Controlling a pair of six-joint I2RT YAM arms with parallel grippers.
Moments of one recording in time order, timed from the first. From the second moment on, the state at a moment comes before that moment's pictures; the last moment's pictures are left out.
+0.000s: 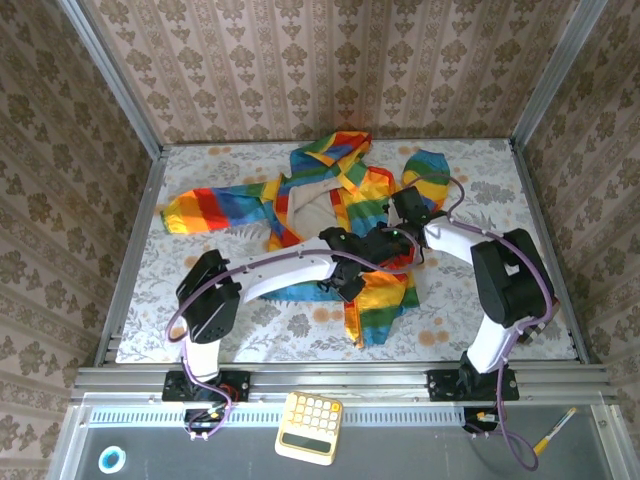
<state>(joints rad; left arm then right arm) -1.13 1.87 1.53 -1.10 -0.22 -0.28 0.32 1.74 1.02 -0.32 -0.39 0.55</state>
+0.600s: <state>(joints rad) -0.91 1.45 0.82 -0.46 0.04 -0.67 0.49 1.67 0.99 -0.44 -0.44 0.36</state>
